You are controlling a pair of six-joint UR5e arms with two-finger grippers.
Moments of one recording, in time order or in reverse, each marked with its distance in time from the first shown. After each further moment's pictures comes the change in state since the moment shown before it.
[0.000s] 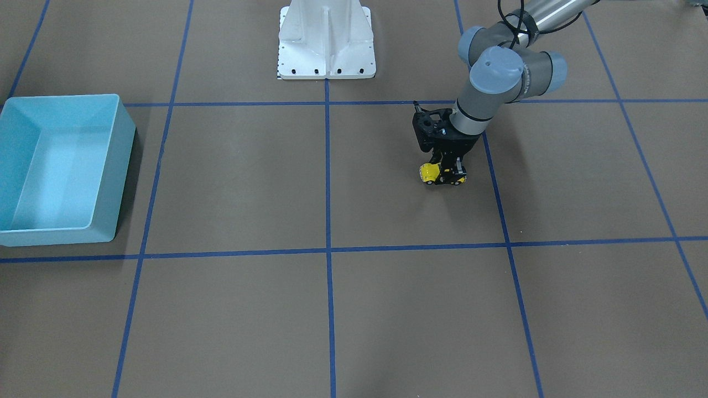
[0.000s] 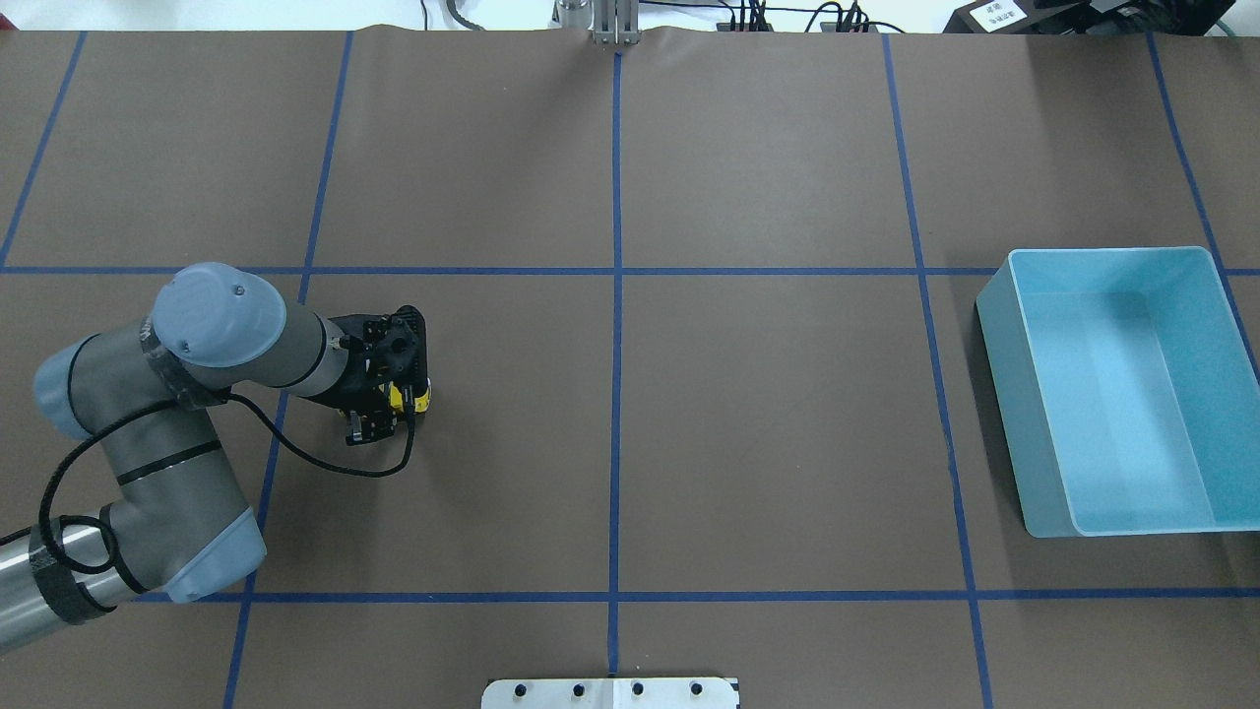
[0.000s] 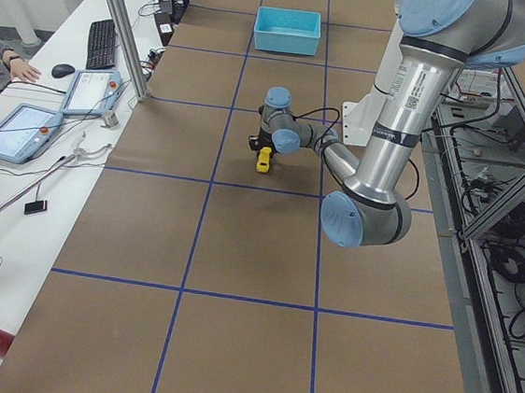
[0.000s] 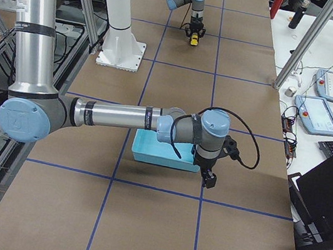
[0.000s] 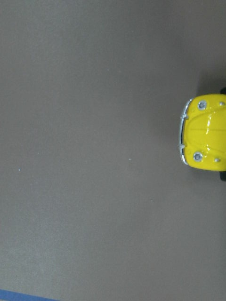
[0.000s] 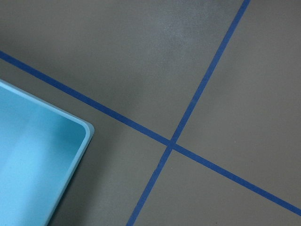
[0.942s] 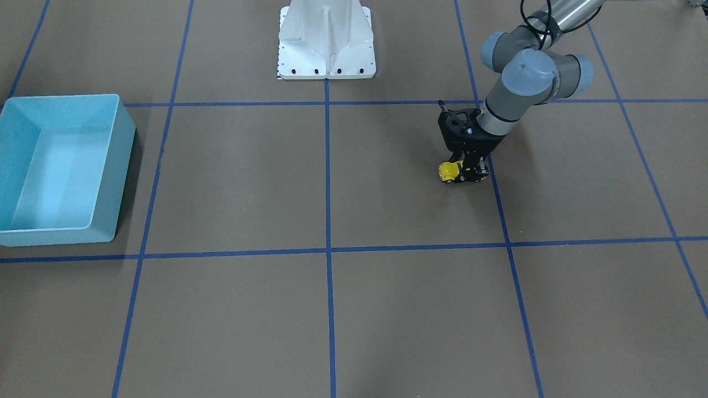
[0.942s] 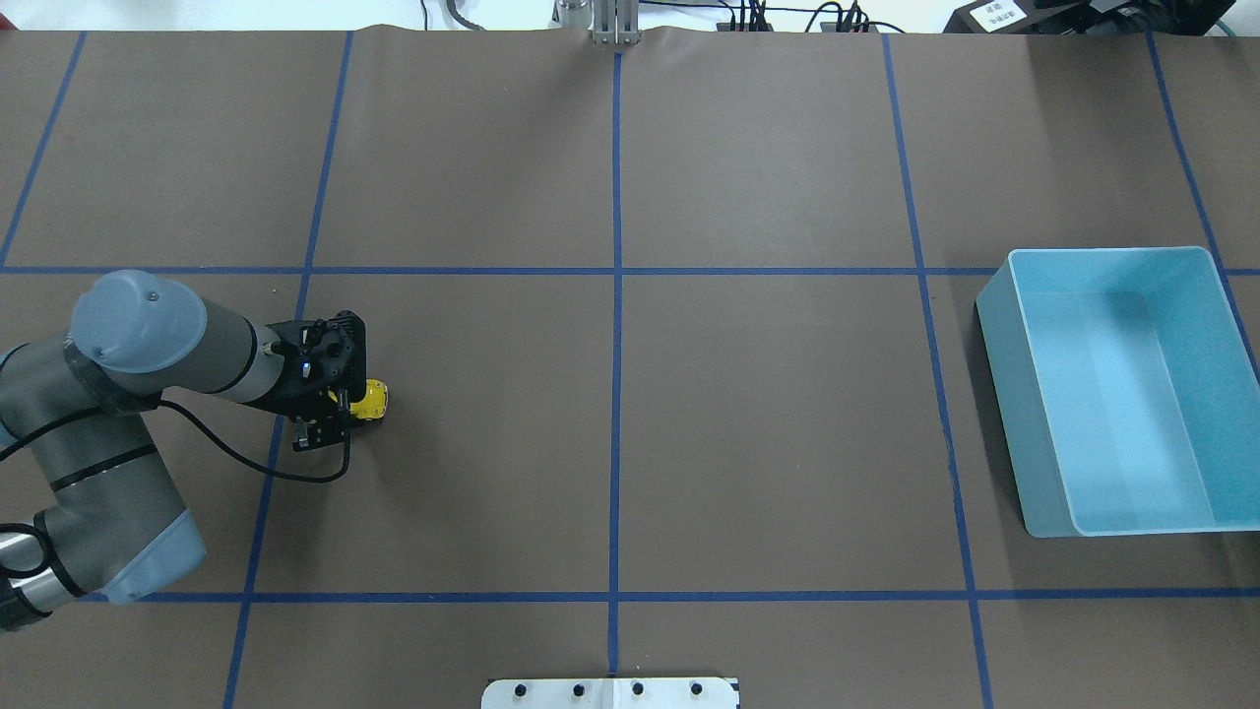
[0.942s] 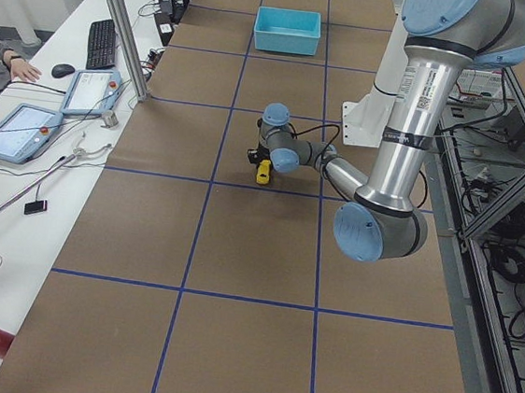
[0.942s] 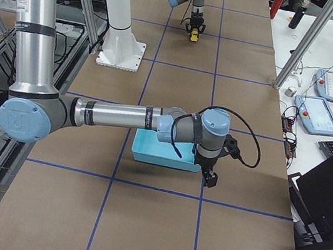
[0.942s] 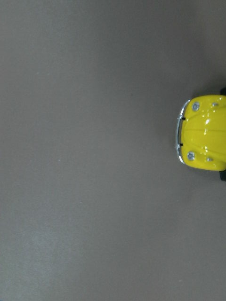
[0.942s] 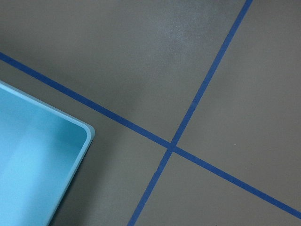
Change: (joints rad) left arm -0.034 0.103 0.004 -0.134 -0.051 0.002; right arm 0.000 0.002 0.001 0.011 0.001 0.000
